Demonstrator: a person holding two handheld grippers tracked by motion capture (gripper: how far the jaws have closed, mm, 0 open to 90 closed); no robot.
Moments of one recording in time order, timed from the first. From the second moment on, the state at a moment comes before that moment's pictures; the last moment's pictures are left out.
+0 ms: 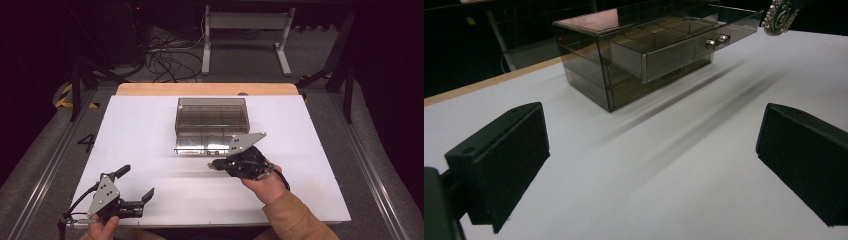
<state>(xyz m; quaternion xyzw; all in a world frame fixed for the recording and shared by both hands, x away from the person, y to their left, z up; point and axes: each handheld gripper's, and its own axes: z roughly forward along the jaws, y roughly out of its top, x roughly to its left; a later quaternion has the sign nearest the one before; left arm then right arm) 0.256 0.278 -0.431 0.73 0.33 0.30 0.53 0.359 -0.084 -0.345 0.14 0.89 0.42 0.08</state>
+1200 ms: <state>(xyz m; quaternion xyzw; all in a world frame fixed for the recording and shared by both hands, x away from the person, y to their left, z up) 0.256 0.278 -0.431 0.73 0.33 0.30 0.53 0.407 -0.075 -0.333 0.20 0.88 0.41 0.10</state>
